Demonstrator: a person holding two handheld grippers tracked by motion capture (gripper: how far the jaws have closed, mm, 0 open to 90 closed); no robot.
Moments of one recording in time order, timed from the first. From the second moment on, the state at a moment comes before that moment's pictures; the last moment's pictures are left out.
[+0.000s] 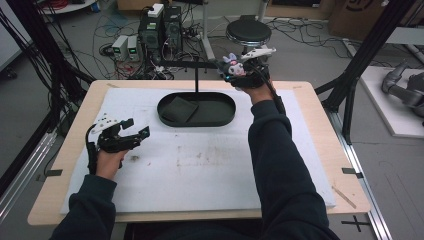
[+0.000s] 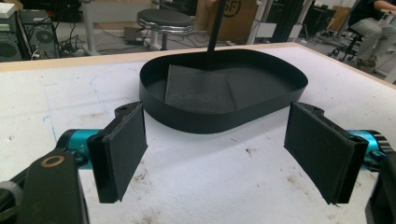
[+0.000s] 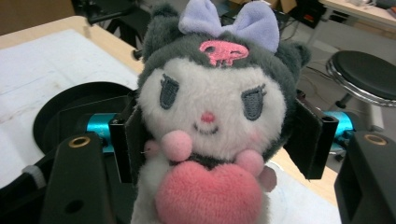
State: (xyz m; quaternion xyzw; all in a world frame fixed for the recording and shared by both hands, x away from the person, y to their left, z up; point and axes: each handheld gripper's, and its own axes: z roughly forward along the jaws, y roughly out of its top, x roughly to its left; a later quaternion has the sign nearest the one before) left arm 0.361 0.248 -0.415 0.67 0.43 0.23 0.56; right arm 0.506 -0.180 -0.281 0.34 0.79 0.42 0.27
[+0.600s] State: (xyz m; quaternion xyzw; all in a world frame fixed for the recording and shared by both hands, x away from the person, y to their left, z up) left arm 0.361 0.249 -0.415 0.67 0.43 0.23 0.56; right arm 0.491 -0.175 -0.271 0.33 0.80 0.43 0.24
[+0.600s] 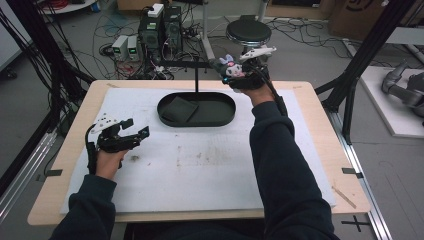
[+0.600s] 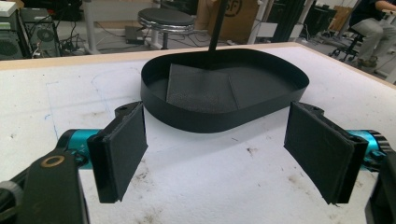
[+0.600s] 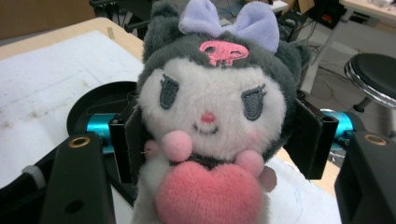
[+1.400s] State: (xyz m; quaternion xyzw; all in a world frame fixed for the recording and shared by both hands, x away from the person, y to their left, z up) left arm 0.362 0.250 -0.416 0.67 0.43 0.23 0.56; right arm 0.515 -0.185 -0.322 0.39 0.83 0.30 0.27
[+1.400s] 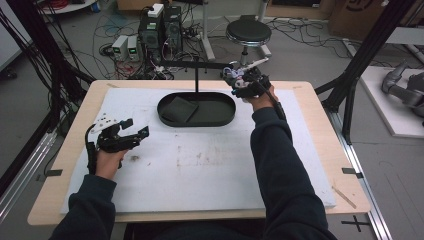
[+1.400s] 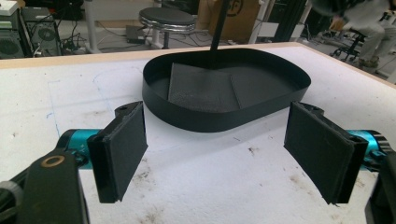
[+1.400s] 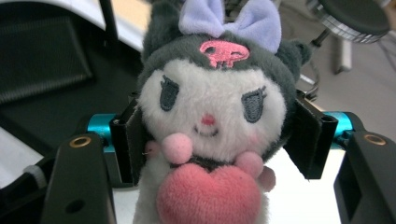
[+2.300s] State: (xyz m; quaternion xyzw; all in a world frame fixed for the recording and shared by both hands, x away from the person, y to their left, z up) left arm 0.363 0.248 -0.417 0.67 0.43 0.22 0.56; right arm 0.501 -0.172 -0.330 0.40 0.81 0.35 0.23
